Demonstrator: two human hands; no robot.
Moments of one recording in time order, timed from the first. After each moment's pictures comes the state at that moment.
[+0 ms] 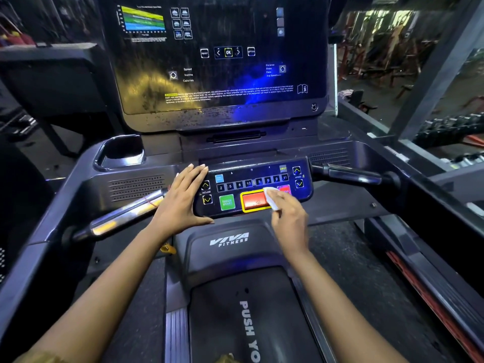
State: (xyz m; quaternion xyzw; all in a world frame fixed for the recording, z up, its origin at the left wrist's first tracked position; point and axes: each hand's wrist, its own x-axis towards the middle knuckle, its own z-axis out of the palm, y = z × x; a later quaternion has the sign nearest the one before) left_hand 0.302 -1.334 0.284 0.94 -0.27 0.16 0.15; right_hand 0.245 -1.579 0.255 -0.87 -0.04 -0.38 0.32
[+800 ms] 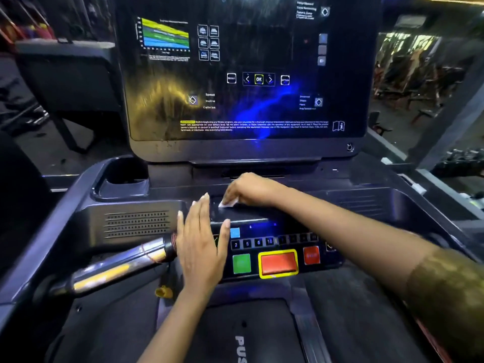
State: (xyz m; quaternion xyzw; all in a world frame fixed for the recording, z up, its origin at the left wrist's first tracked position) left_hand 0.323 -1.393 0.272 0.90 -0.01 0.34 0.28; right_hand 0.455 -1.520 0.352 -0.91 -0.41 0.08 0.06
